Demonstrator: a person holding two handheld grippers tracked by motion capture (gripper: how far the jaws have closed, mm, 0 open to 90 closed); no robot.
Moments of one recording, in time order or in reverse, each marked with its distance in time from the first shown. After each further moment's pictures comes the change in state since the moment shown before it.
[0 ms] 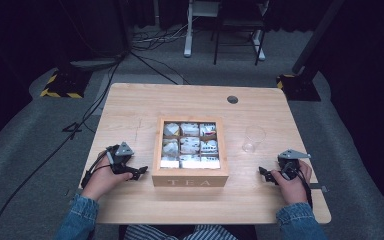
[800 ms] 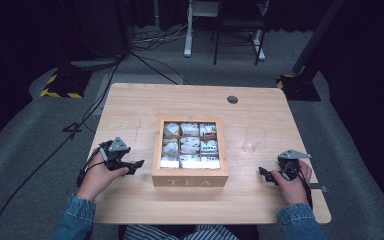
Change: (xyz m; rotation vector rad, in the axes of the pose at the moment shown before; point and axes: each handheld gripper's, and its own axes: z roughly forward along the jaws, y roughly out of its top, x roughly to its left) left arm -0.002 0.016 -0.033 -0.049 0.004 -0.033; right arm 0.000 0.000 0.000 -0.001 0.000 0.000
